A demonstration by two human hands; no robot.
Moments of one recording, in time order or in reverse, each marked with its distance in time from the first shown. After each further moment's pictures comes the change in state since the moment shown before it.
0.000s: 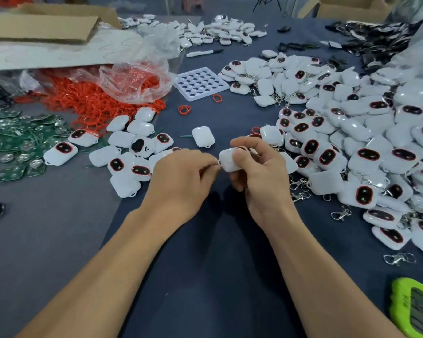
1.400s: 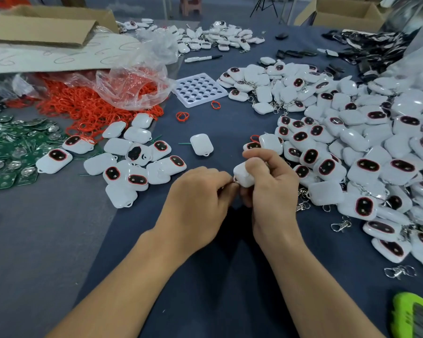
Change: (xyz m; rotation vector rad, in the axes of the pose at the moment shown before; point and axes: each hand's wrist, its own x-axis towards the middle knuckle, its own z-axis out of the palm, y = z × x) left_hand -0.009 0.018 0.012 -0.162 -0.014 0.070; right_hand -0.010 -0.006 0.004 0.036 0.248 -0.055
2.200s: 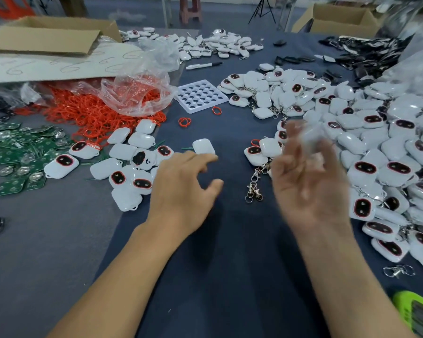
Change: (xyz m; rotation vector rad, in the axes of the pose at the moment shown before) left_hand 0.009 -0.020 -0.009 0.056 0.115 -0.175; right_hand 0.021 -0.034 -0.043 0.776 -0.267 0.226
